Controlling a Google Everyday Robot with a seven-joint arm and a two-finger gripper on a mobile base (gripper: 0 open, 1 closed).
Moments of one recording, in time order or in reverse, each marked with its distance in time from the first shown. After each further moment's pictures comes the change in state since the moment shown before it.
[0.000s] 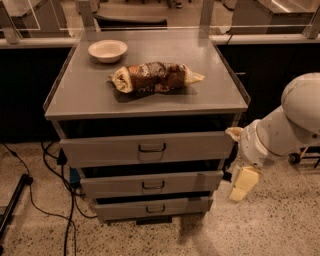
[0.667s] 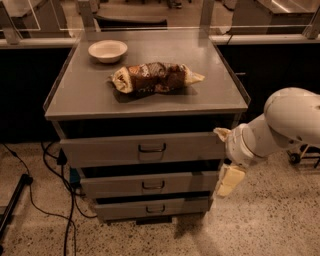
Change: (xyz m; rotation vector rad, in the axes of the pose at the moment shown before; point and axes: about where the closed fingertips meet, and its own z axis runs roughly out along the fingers) arm -0.006 -0.021 0.043 0.038 -0.055 -0.057
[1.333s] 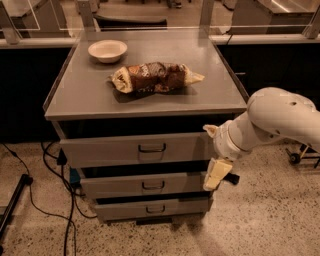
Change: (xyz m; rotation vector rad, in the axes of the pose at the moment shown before) arm -0.011 -0.025 0.035 -0.008 -0.031 -0.018
